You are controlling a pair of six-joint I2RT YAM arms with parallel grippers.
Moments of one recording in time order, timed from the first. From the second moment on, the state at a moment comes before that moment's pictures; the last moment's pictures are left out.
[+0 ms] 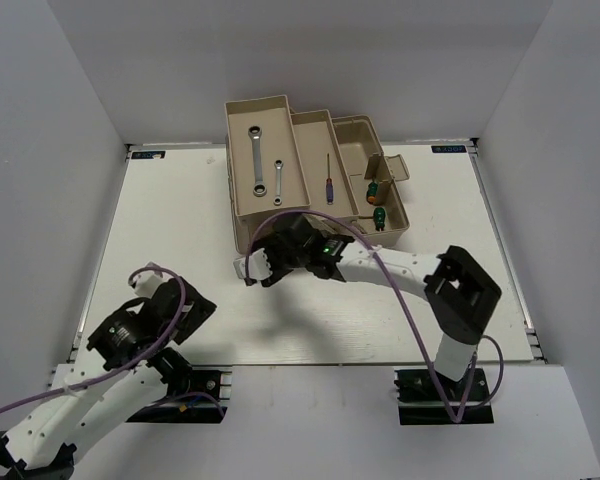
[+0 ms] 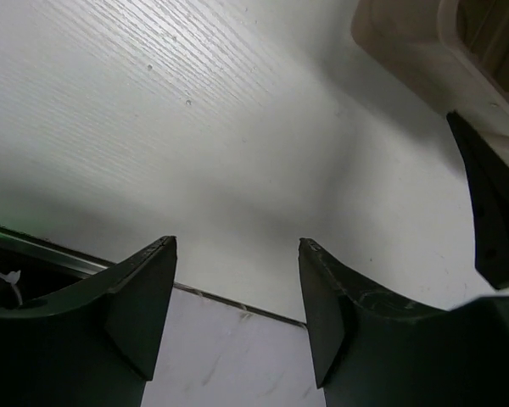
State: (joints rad) left arm -0.71 0.49 0.72 -1.20 -0.40 -1.33; right arm 1.02 1.74 1.22 -0.12 -0.23 -1.14
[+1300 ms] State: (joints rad) left arm -0.37 1.44 0.67 0.07 0.16 -1.01; right arm 0.95 1.42 1.31 -0.55 -0.32 -0.68
